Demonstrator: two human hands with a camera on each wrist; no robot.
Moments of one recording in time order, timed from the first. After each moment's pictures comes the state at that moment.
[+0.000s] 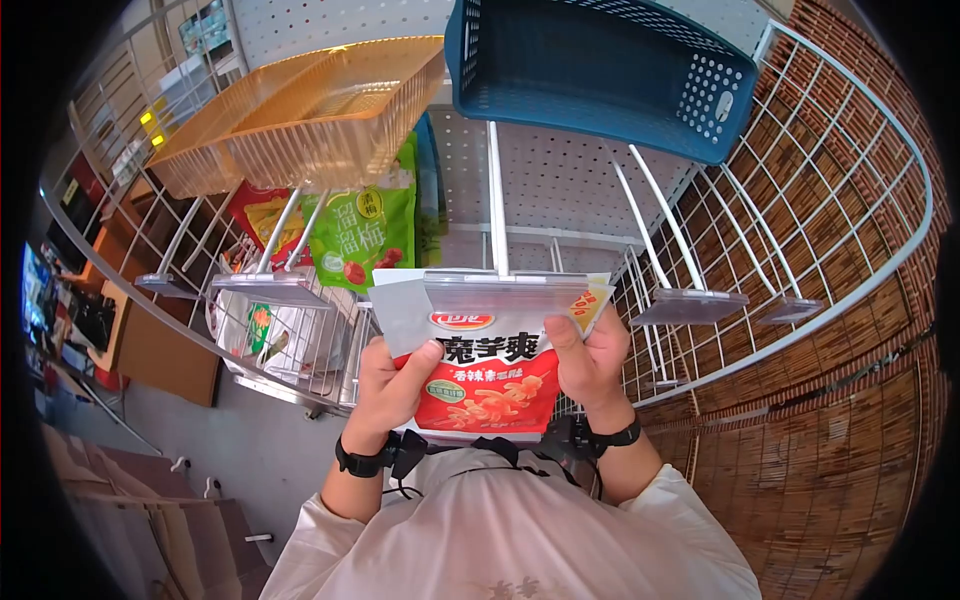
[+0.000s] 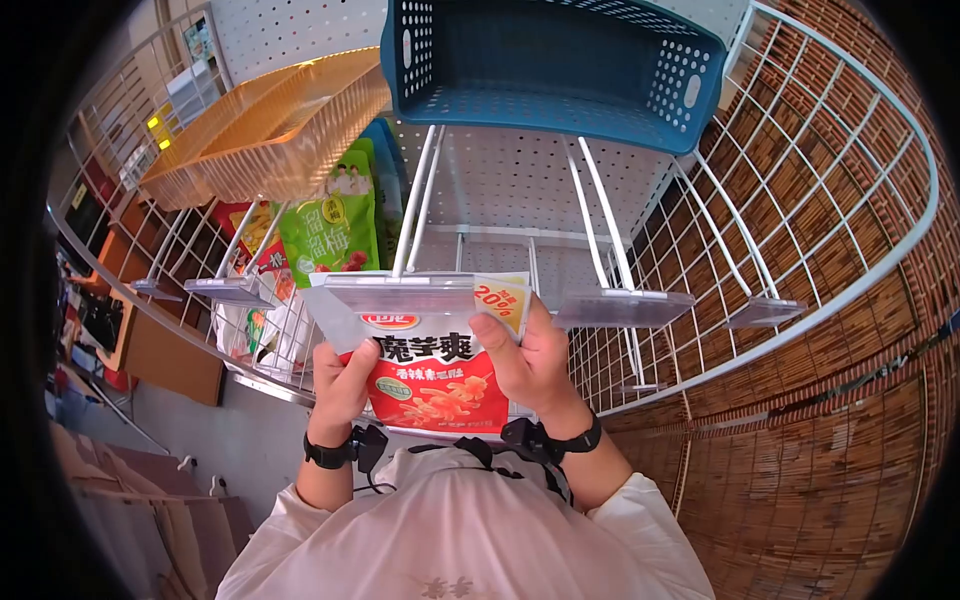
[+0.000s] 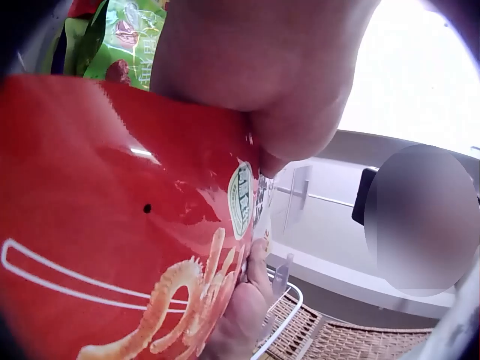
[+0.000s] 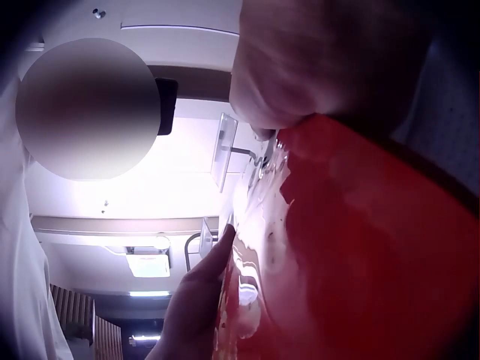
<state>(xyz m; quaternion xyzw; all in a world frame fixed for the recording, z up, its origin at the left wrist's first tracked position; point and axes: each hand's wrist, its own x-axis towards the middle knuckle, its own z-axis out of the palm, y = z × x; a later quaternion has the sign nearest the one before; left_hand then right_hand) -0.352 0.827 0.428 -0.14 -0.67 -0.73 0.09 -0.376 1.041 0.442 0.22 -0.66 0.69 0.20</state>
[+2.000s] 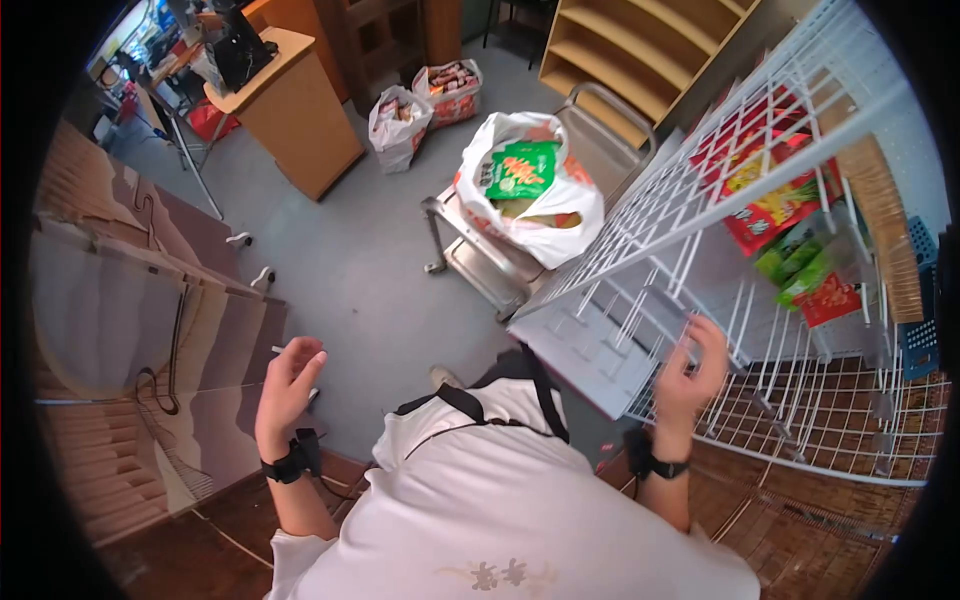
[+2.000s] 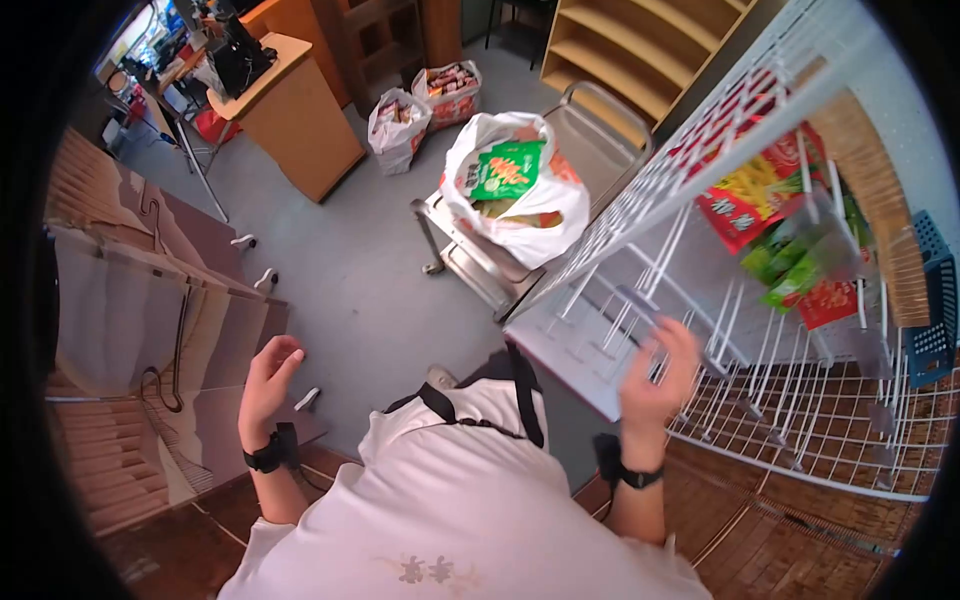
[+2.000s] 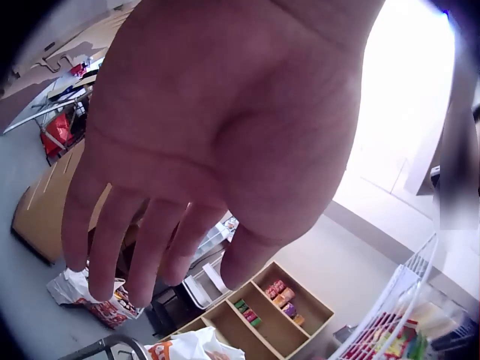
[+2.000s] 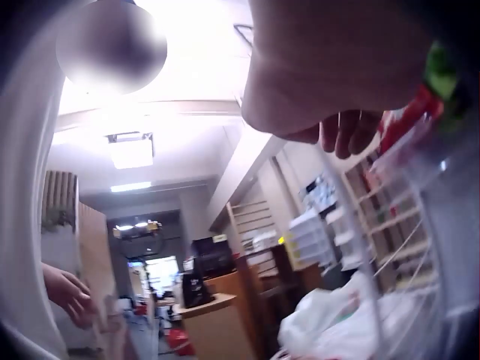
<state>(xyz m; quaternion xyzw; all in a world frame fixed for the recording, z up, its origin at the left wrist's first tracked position) 0.004 0.360 0.354 0.37 -0.79 -0.48 0.07 -0.288 0.732 0.373 0.28 -0.85 0.35 0.28</state>
